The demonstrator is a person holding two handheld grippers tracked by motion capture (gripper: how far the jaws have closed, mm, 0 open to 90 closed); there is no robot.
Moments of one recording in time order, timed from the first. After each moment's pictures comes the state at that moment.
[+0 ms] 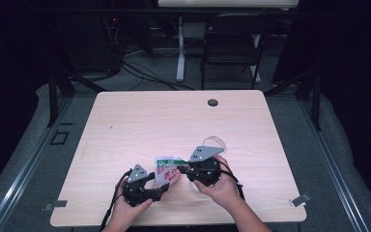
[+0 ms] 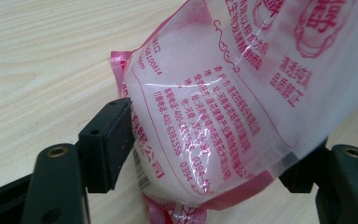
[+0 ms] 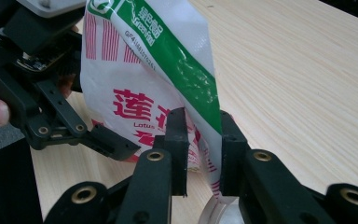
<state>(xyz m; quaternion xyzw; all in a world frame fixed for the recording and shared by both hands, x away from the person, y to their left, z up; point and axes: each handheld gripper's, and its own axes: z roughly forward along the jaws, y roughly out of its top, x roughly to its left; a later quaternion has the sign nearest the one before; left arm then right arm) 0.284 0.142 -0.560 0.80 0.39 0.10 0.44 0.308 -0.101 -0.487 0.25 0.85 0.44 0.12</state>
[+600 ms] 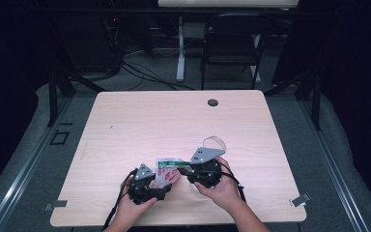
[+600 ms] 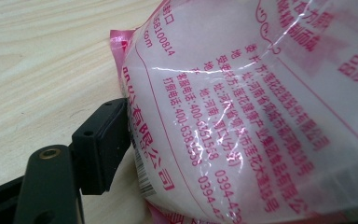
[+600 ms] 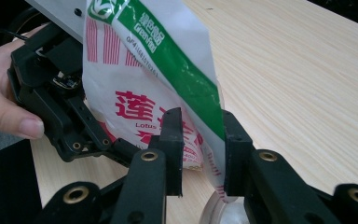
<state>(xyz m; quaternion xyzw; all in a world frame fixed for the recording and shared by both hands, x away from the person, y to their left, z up) 0.294 0.131 -0.574 0.81 0.41 0.10 0.41 0.304 -0.102 -0.486 0.25 0.85 0.44 0.13</state>
